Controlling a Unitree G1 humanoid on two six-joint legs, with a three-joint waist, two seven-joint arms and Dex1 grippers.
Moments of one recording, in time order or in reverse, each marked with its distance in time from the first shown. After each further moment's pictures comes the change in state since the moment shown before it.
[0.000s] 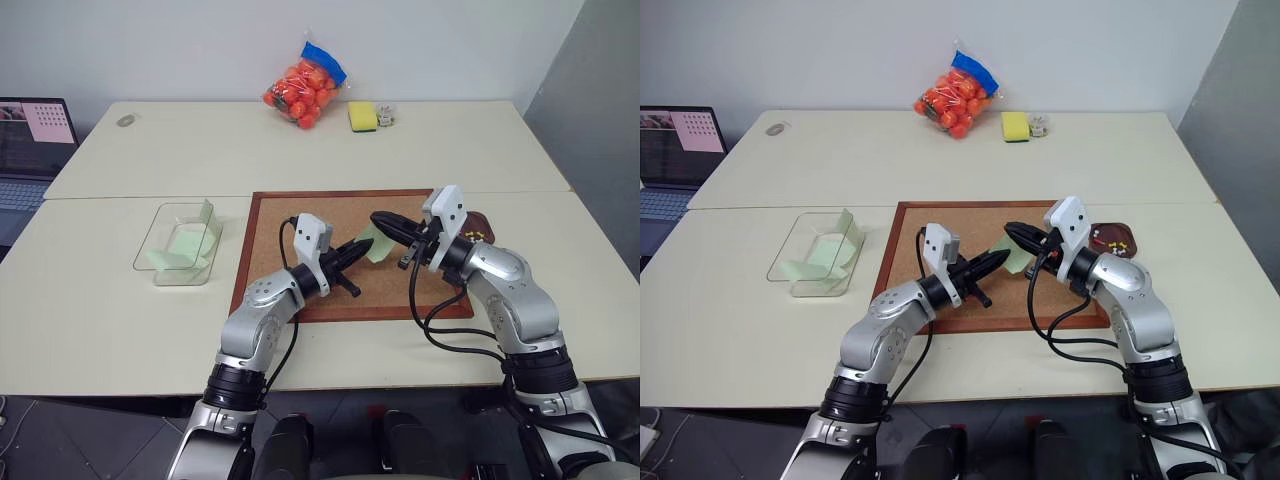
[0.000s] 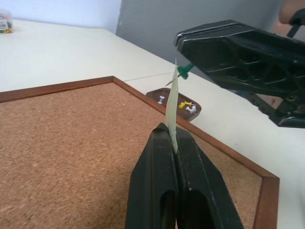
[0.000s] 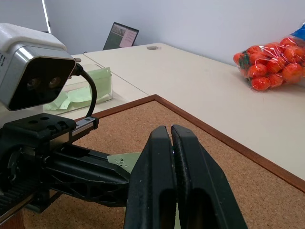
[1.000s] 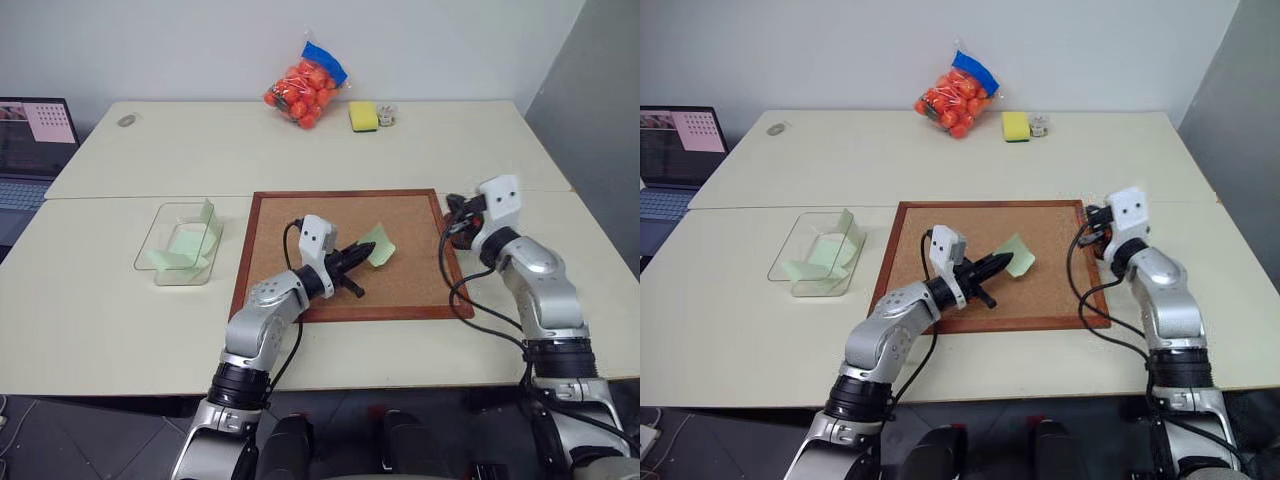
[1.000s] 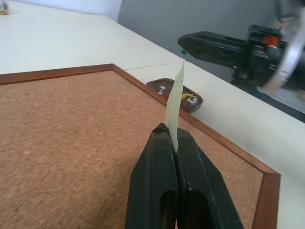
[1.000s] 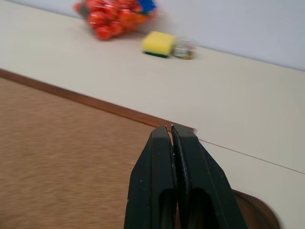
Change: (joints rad) left arm -0.009 -0.031 -0.014 -0.006 0.005 0.061 0.006; right arm -0.080 -0.071 -0.204 0.292 -0.144 -0.006 -0.372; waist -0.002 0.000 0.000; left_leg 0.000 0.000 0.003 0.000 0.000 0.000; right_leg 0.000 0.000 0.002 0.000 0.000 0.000
